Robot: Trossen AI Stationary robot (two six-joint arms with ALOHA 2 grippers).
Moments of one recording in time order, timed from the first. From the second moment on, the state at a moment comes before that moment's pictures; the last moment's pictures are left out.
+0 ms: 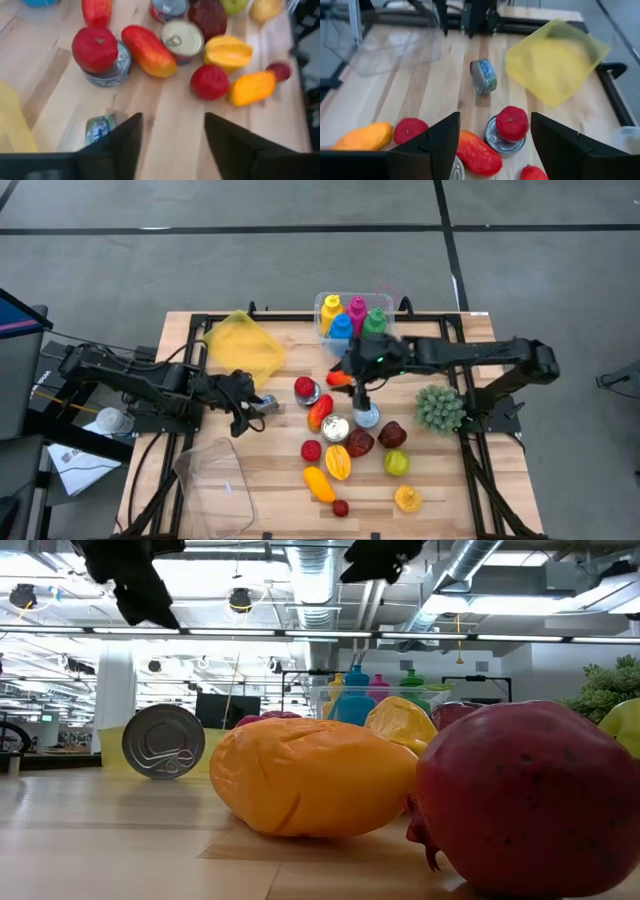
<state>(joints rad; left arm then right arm) -0.20 0.92 0.76 -0.61 -0.18 -0.42 -0.03 1.44 1.30 -0.46 -0.03 -0.09</state>
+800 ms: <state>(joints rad) -0.02 1.14 0.68 -0.65 -0.14 -0.19 -0.05 1.38 1.30 -0.53 0.05 0.06</state>
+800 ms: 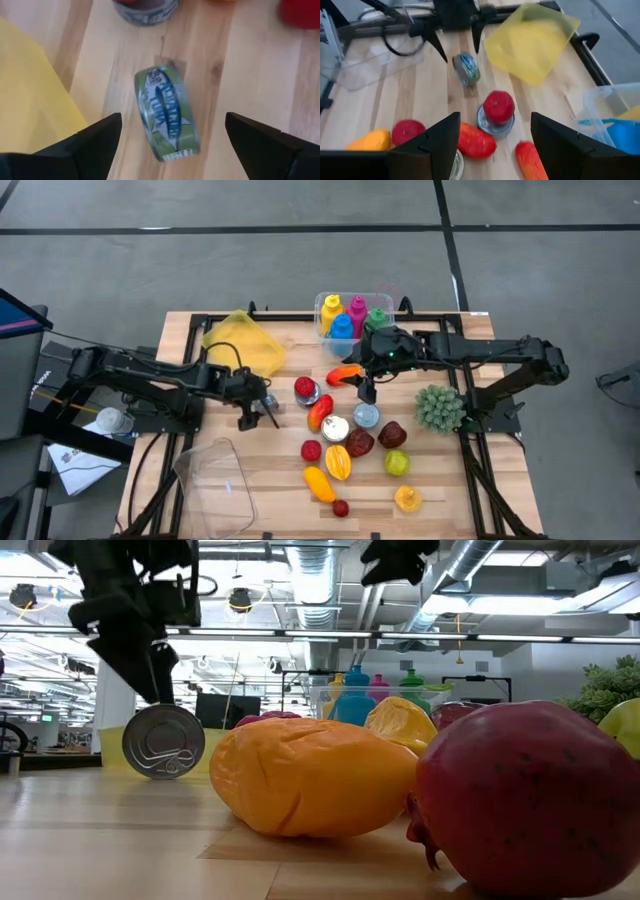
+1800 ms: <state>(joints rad) -0.01 1.17 0.72 -0.61 -0.03 -0.42 -0.04 1.38 1.30 -0.55 0.05 0.08</state>
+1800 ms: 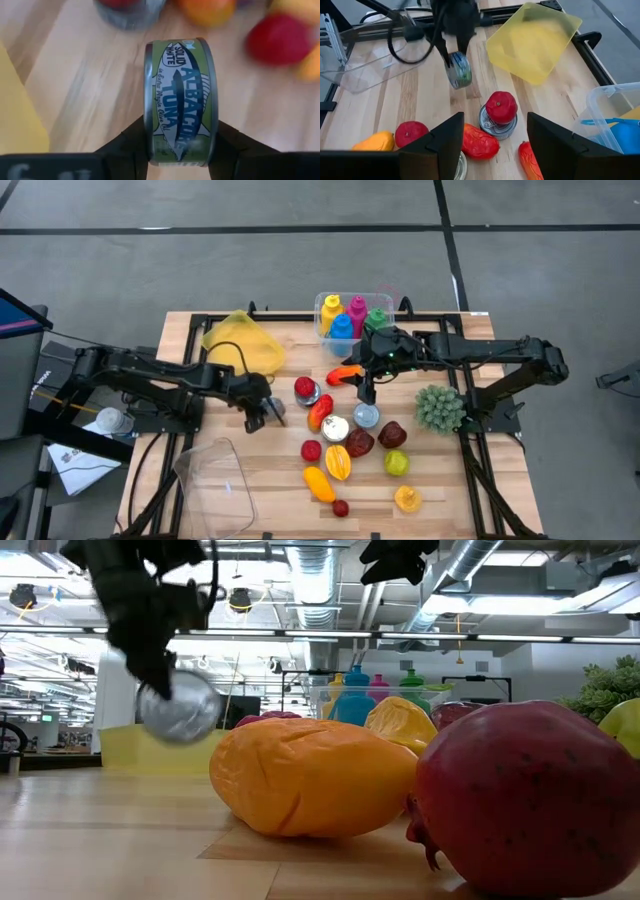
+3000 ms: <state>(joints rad) 0.99 1.15 0.72 -0.55 0.39 -0.28 -0.04 1.38 1.30 -0.54 0.05 0.11</state>
